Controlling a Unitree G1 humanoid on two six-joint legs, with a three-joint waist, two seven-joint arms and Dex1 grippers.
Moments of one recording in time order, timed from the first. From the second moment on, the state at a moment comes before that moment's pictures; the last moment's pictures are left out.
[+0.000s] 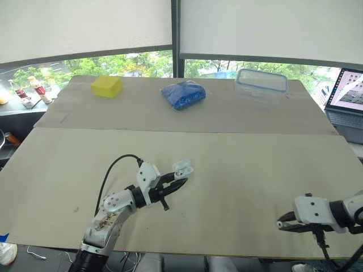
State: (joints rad) left arm -0.08 0.36 -0.14 -0.25 -0.36 0.20 -0.80; right arm 0.22 -1.21 -0.16 -0.17 0.20 -0.10 1.39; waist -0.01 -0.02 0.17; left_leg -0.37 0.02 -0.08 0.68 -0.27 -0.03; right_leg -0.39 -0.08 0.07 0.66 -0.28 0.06
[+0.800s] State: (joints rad) left arm -0.04 0.38 -0.15 -0.30 -0.36 0.25 -0.78; right arm 0.16 -1.21 -0.07 -0.08 0.13 -0.19 1.39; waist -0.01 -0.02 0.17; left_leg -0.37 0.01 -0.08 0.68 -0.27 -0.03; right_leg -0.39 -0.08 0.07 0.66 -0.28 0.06
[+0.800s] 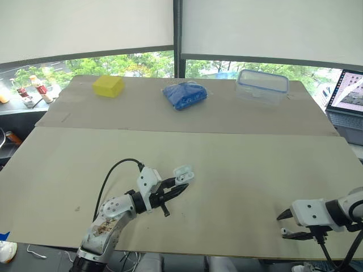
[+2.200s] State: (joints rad) left arm -0.01 0.39 -0.17 -0.34 -0.36 0.27 -0.78; right arm 0.14 -1.31 0.02 -0.50 -0.01 0.46 1.30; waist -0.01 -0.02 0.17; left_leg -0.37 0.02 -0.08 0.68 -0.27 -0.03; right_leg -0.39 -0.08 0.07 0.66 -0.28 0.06
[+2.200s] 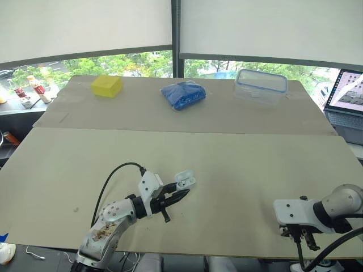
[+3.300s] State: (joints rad) left arm -0.39 0.29 -0.18 0.01 -0.35 0.20 -0.91; right arm -0.21 -0.30 0.07 -0.58 0.25 0.46 0.49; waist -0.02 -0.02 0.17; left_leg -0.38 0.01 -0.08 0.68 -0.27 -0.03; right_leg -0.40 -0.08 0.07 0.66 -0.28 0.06
